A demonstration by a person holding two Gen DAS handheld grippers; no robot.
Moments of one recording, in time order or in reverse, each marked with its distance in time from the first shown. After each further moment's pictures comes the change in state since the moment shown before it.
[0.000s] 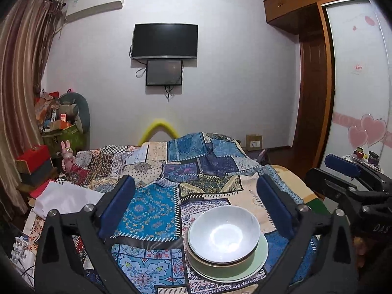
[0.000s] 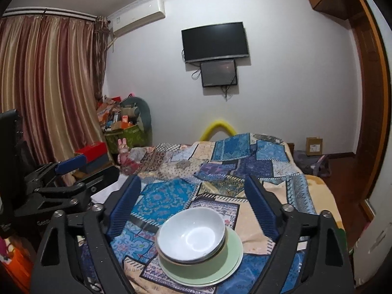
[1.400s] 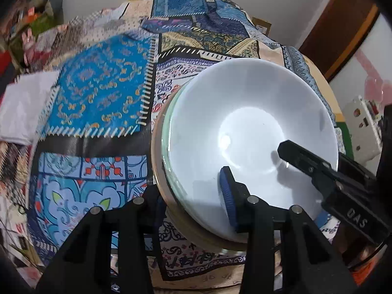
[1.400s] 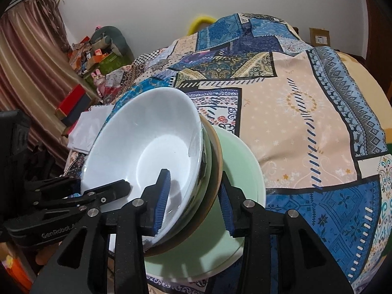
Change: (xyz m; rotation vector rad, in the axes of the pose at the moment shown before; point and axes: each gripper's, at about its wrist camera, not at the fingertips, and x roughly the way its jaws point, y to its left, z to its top) left arm 0.199 0.004 -0.144 -0.164 0.821 -0.106; right arm 0.151 -0.063 -0.123 0.250 0.576 0.059
